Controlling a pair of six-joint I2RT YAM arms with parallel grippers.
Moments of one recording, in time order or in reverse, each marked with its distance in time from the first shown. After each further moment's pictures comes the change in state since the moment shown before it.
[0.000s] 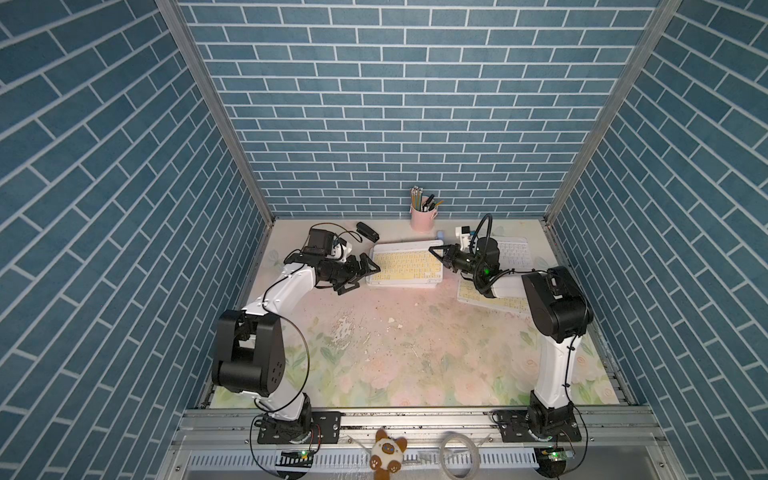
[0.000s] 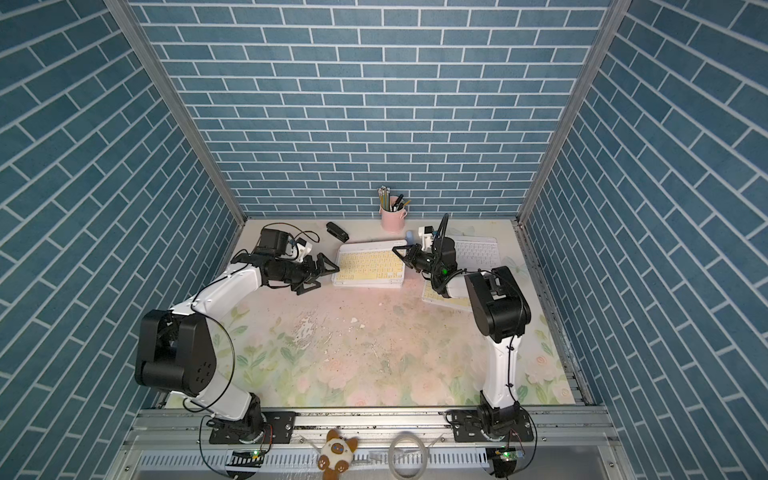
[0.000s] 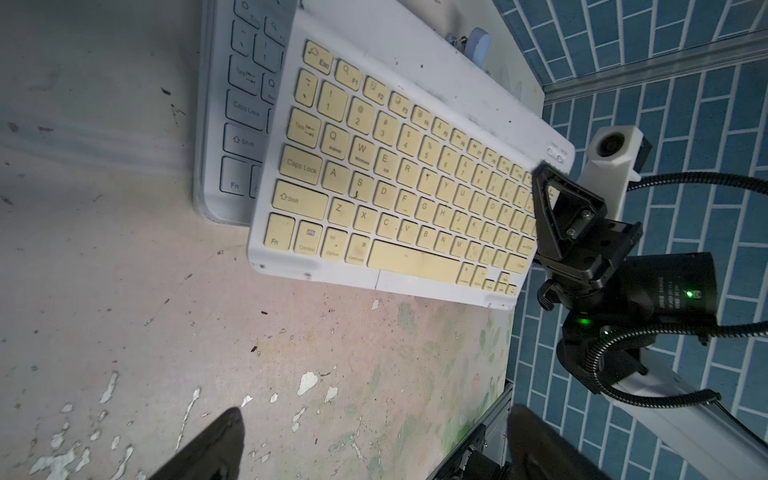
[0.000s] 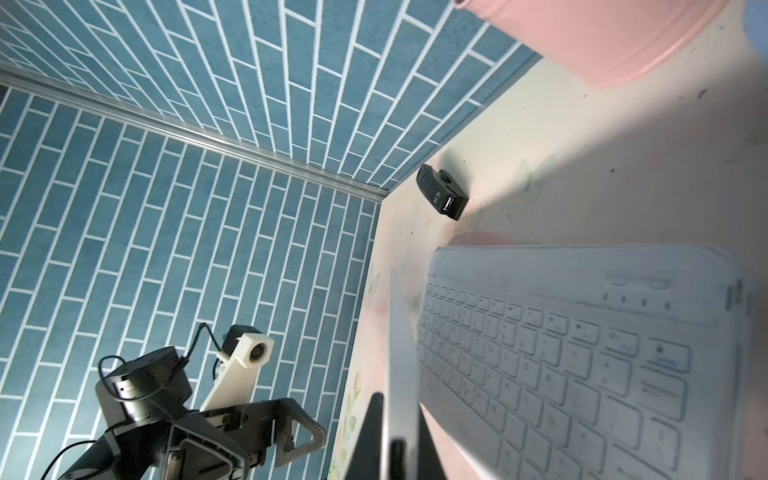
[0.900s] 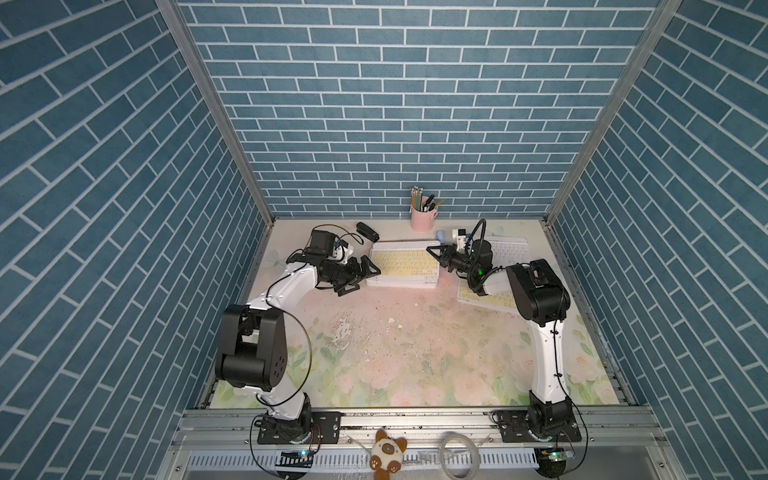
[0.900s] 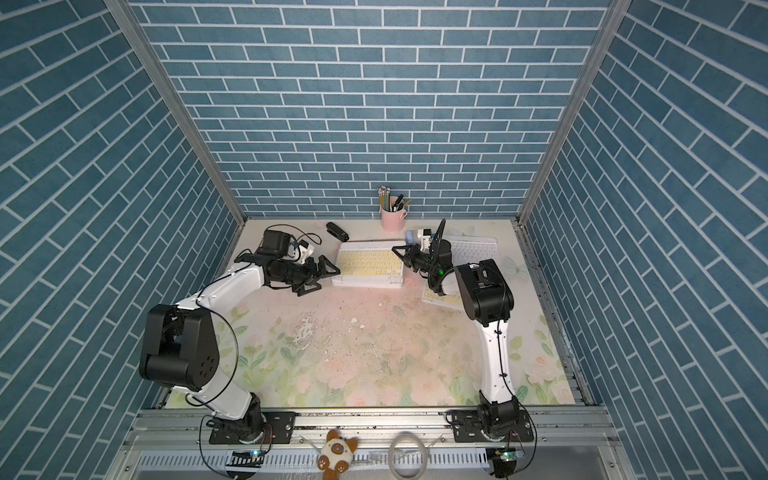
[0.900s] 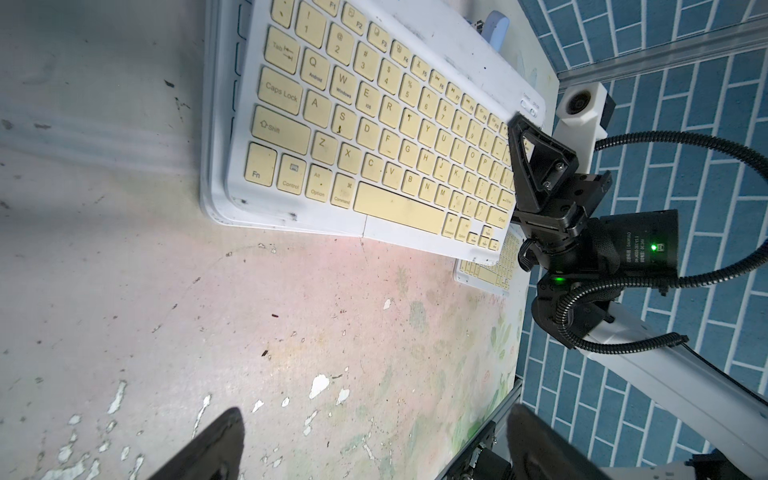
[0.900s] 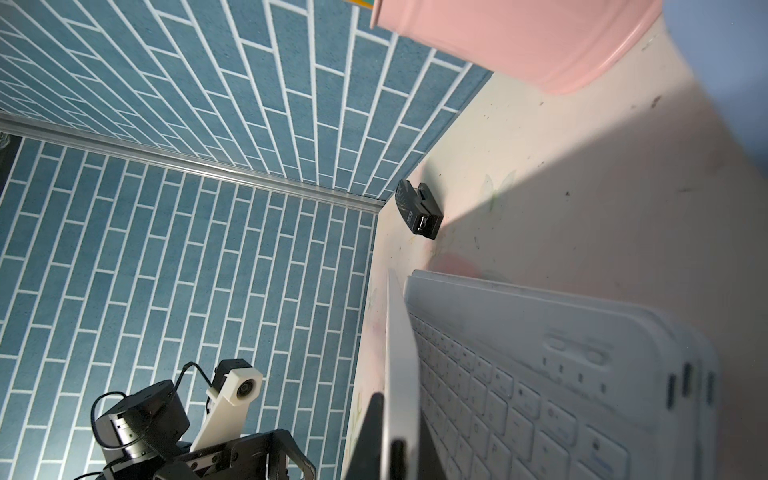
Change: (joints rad) left arm 0.000 0.035 0.001 0.000 0.000 0.033; right arm -0.026 0.199 0.128 0.113 -0.025 0.107
